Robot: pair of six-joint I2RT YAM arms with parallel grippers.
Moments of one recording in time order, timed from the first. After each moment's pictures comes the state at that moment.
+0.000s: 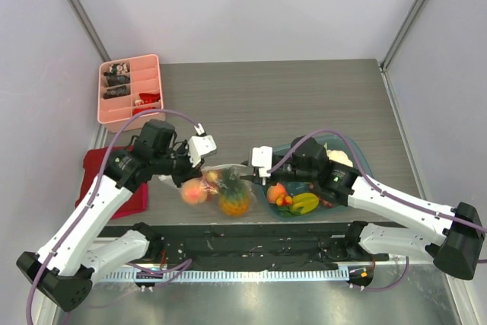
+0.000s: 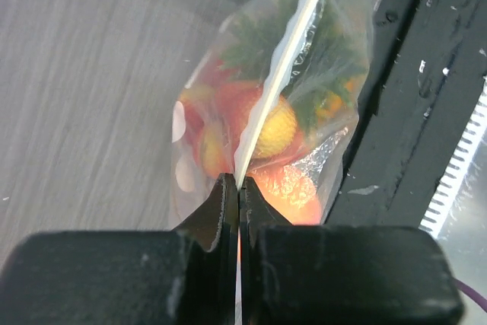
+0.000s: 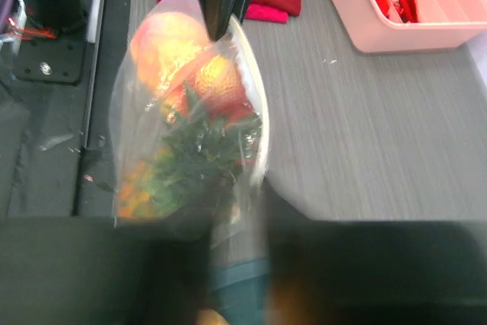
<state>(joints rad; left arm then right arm) -0.53 0.94 1.04 -0.97 0.46 0.50 0.95 1.05 0.78 0.01 -0.43 -0.45</state>
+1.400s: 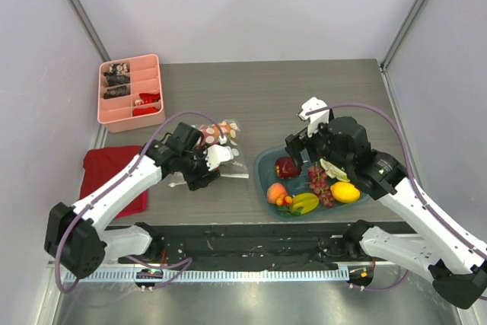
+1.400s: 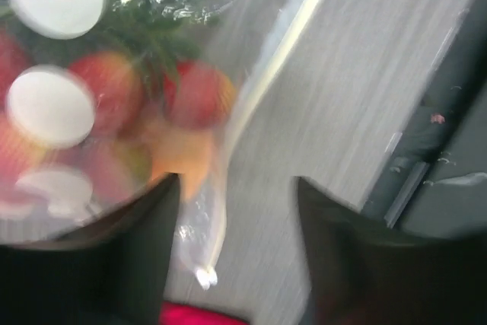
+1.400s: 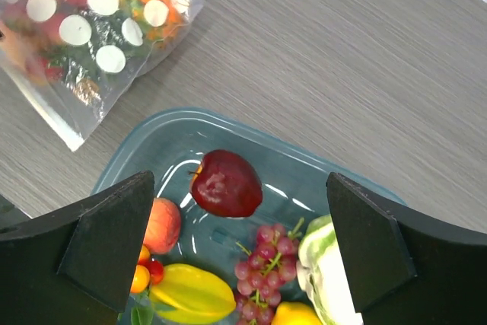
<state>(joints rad) -0.57 1.21 0.89 -0.77 0.27 0.64 0.69 0.89 1.01 -0.55 0.11 -0.09</state>
